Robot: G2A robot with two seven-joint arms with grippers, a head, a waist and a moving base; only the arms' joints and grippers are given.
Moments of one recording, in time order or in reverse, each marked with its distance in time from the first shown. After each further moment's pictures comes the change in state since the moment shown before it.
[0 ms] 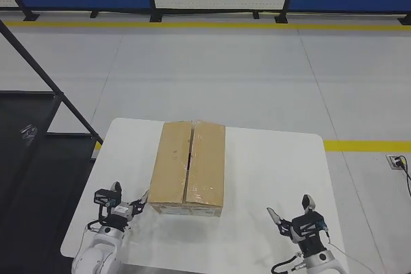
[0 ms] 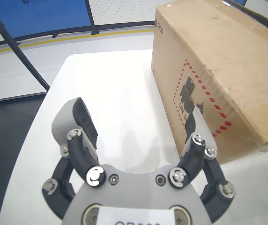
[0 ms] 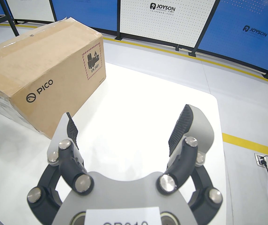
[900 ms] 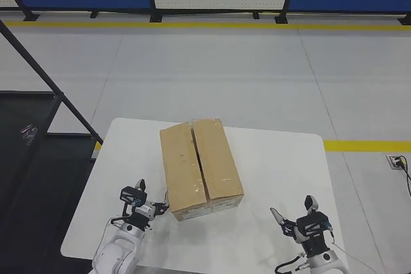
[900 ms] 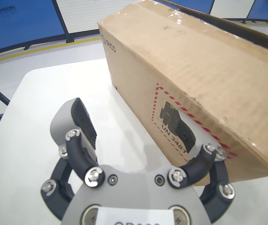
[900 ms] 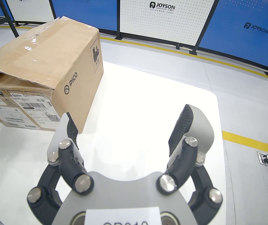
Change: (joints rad) left arm -0.053 -0.028 0.131 -0.010 0.050 -0.017 -0.005; right arm 0.000 -0.007 0.031 0.022 0.021 -0.043 -0.013
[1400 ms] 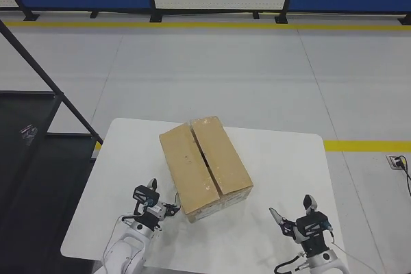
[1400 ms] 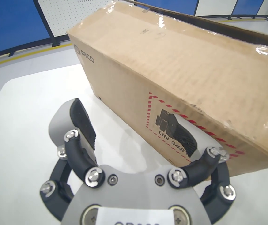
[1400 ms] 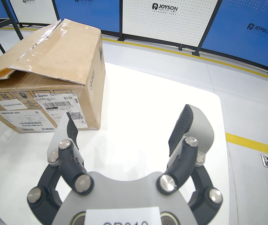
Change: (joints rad) left arm -0.029 -0.013 0.062 0.000 0.036 -0.024 -0.012; right arm -0.001 -0.004 0.003 0.001 0.003 -0.019 -0.008
